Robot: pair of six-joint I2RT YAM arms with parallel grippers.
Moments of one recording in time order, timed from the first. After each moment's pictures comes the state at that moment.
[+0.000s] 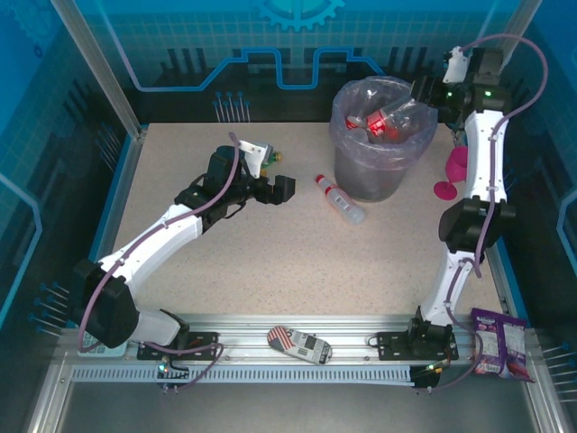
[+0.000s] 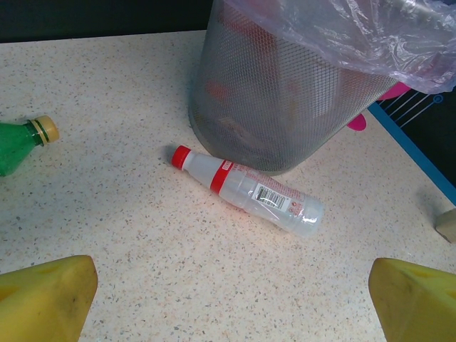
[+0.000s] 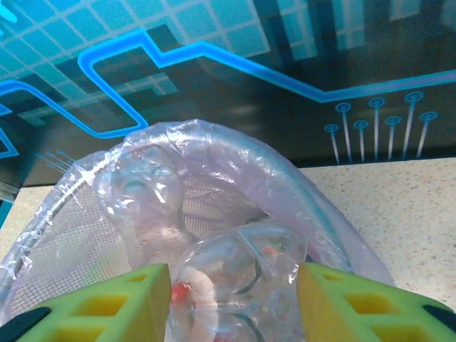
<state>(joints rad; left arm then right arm) -0.46 1.39 1.12 -0.22 0.24 -0.28 -0.19 2.12 2.43 -0.94 -0.48 0.14</state>
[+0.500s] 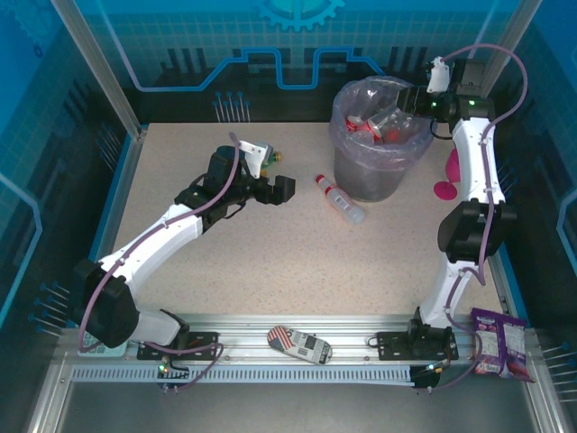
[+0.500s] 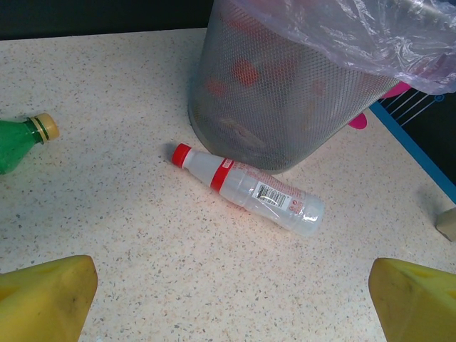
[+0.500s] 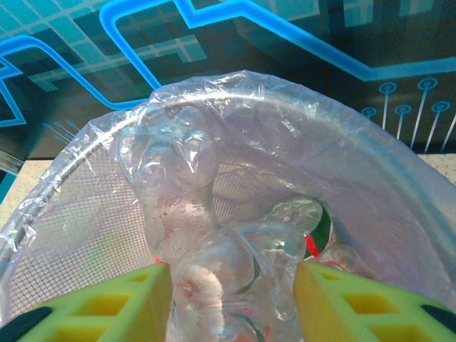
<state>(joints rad) -0.46 1.40 1.12 -0.22 0.24 -0.28 -0.13 2.00 2.17 -0.81 -0.47 0.12</state>
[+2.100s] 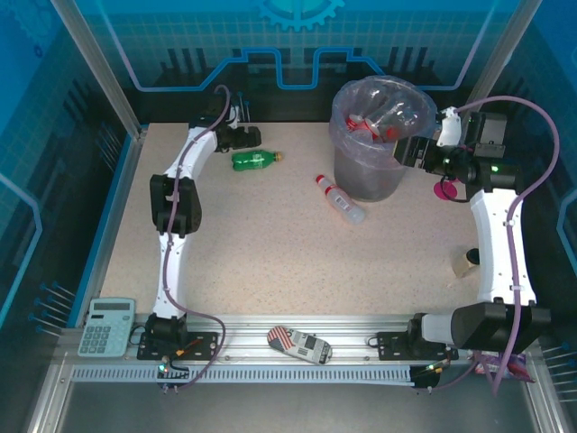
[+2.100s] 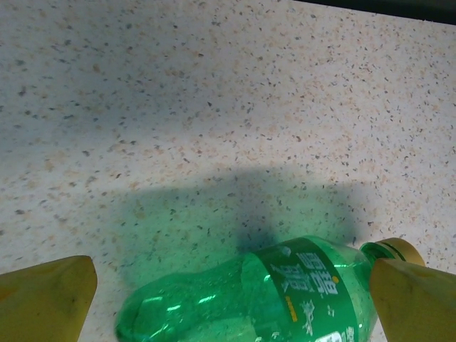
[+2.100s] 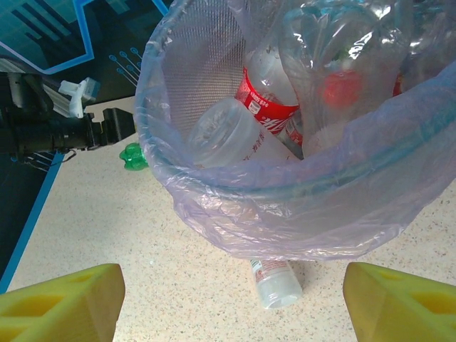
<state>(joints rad) -0.09 2.51 2.37 -0.78 0.19 -0.25 -0.14 1.31 1.51 -0.88 -0.52 0.18</state>
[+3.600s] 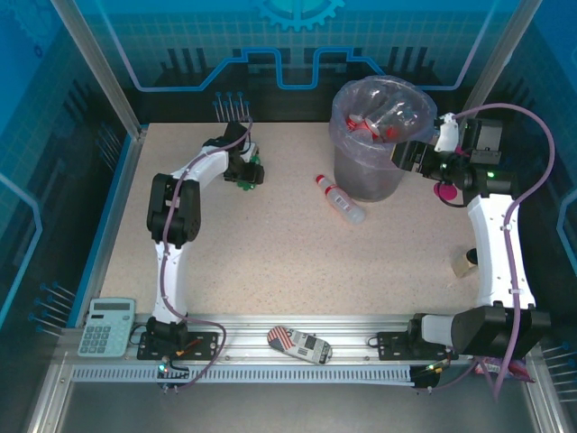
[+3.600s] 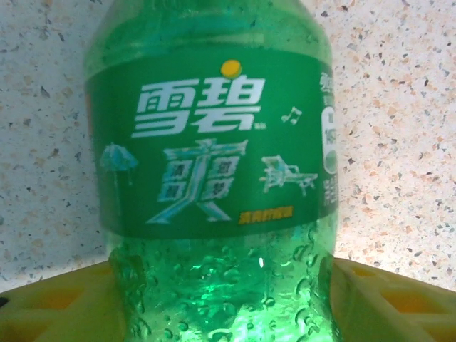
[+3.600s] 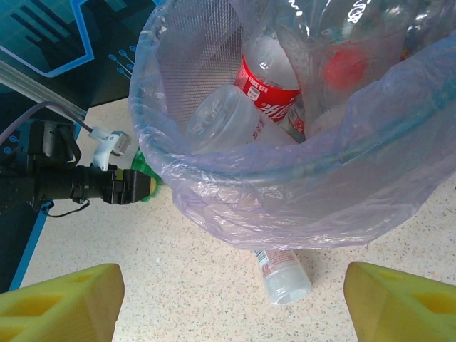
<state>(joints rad) -0.18 2.28 1.83 -0.70 0.09 -0.09 -0.13 1.28 1.44 -0.83 -0.53 0.23</state>
